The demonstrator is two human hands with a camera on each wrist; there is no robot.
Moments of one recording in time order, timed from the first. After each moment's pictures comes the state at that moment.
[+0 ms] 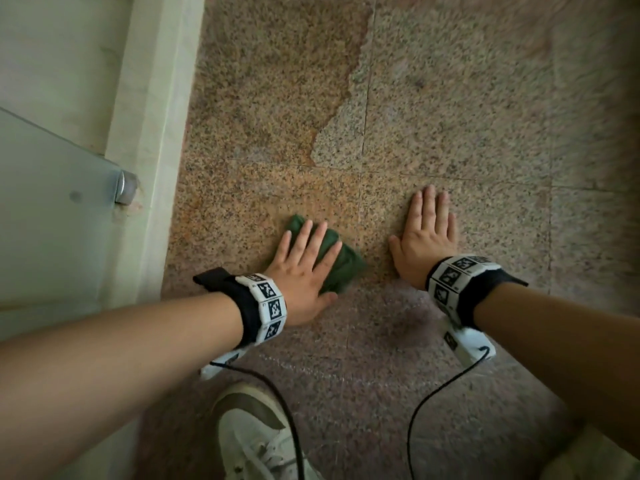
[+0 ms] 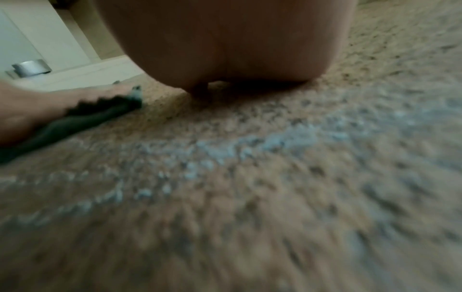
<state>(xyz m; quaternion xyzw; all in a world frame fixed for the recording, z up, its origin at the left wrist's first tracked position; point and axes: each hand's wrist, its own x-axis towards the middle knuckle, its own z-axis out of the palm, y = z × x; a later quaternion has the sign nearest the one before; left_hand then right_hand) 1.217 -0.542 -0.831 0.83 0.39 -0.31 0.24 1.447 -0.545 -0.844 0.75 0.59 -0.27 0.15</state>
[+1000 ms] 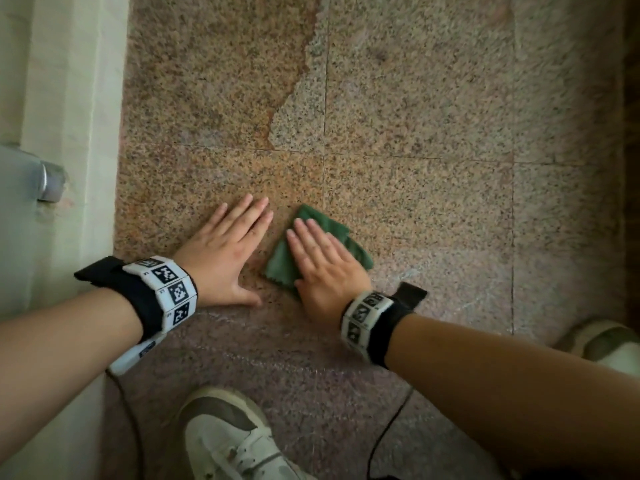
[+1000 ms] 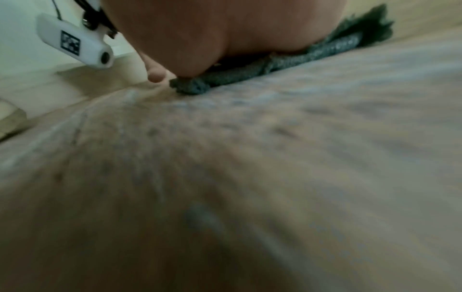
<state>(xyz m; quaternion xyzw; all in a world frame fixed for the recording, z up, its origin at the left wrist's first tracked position) 1.169 -0.504 -0.830 0.87 0.35 -0.28 0.17 1.371 -0.594 -0.850 0.57 0.77 -0.26 0.11</state>
